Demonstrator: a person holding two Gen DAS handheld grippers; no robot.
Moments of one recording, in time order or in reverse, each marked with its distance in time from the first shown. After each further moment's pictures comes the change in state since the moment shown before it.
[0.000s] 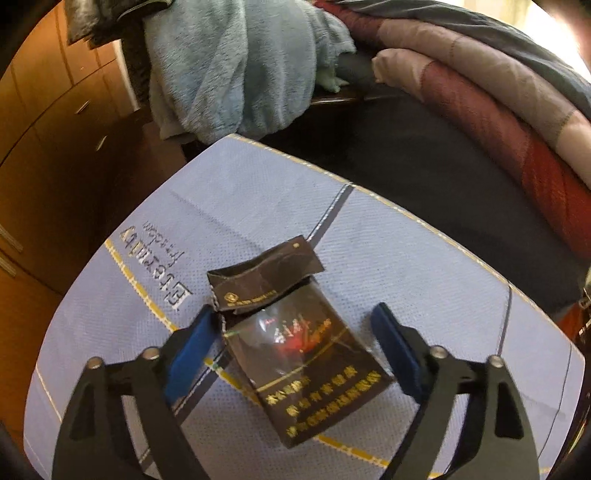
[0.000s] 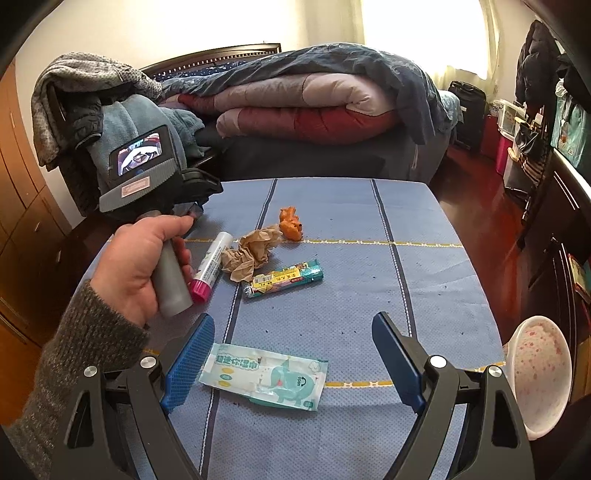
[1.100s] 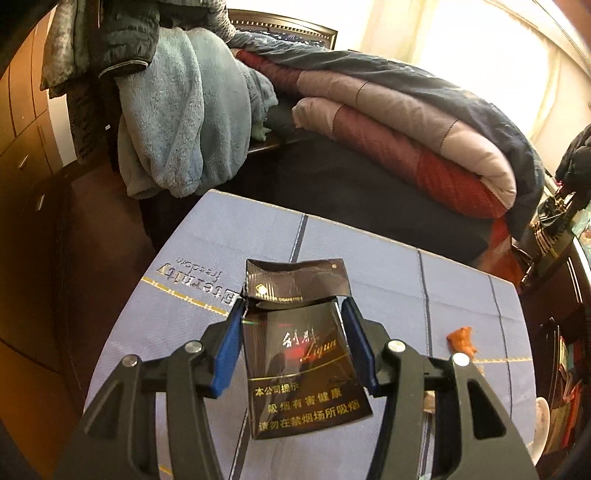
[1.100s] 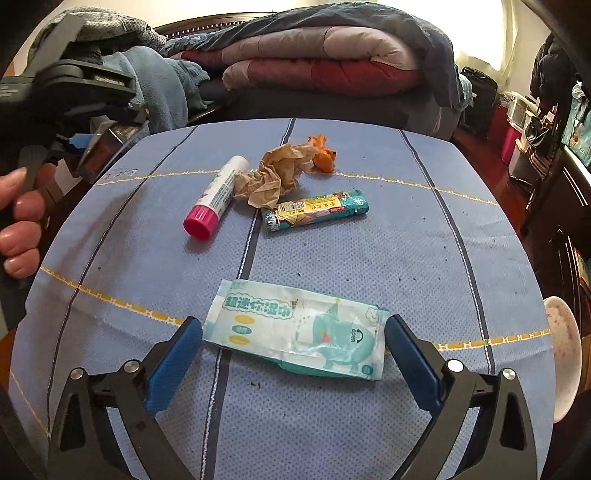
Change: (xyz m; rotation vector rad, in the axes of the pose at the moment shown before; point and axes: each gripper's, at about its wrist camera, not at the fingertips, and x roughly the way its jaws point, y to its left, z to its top) left arm -0.095 0.073 -0.023 0.202 -0.153 -0.326; right arm 0.048 0.031 -0.041 -0.045 0.120 -0.029
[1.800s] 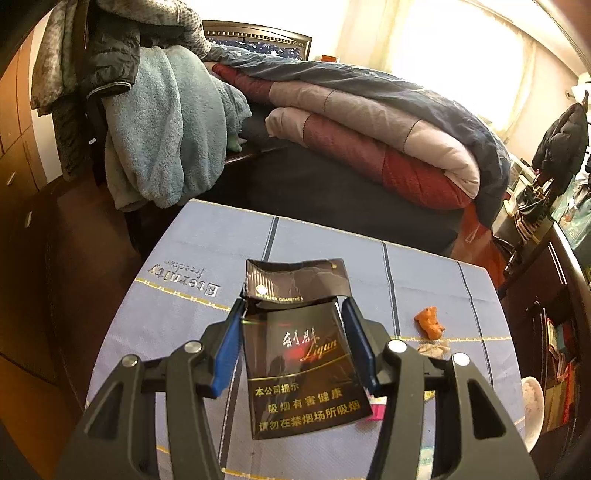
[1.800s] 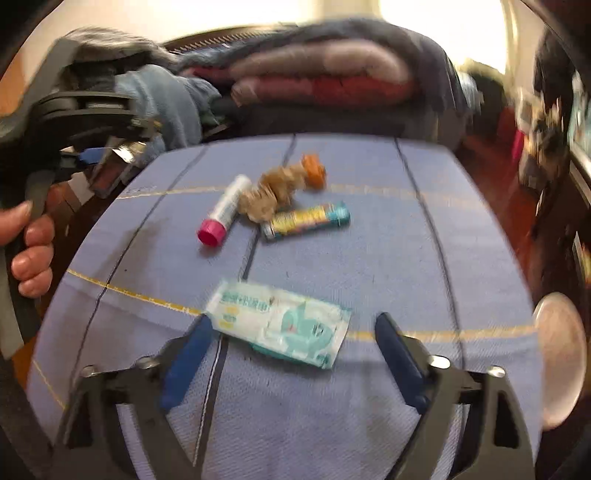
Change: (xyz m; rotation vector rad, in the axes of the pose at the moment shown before) left arm -0.031 -0.014 -0.013 0.057 -0.024 -0.068; right arm -0.035 -0.013 -0.002 -0.047 -0.070 0.049
